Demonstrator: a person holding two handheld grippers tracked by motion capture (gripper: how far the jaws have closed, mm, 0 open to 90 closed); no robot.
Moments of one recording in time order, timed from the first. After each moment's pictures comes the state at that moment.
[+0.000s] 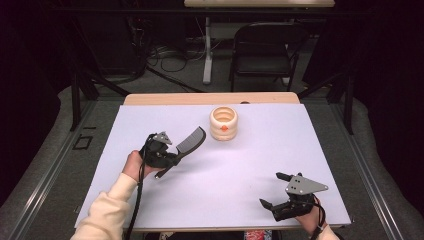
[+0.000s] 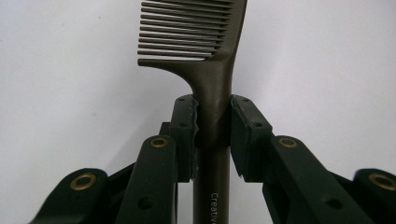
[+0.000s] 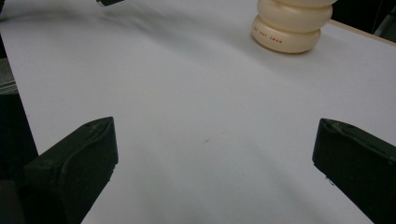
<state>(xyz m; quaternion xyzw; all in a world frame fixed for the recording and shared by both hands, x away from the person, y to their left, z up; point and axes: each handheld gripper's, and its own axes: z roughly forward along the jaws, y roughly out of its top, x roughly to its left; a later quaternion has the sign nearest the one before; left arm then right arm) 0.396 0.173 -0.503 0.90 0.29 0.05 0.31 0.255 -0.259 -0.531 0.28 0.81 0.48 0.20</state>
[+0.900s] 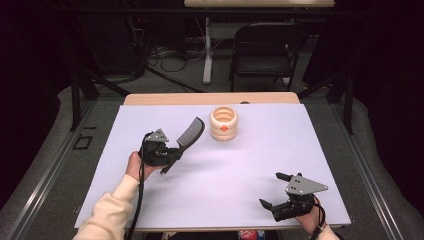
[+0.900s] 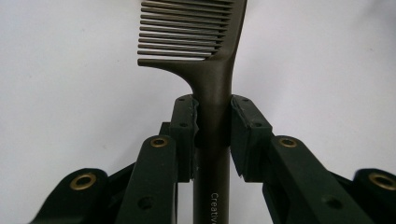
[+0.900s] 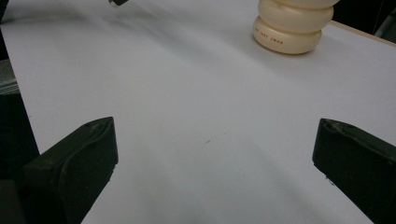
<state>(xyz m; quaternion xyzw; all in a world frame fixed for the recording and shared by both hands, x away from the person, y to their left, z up) 0.394 0.177 -0.504 0.87 0.30 0.08 0.39 0.255 -0.259 -0.531 0.28 0.81 0.48 0.20</state>
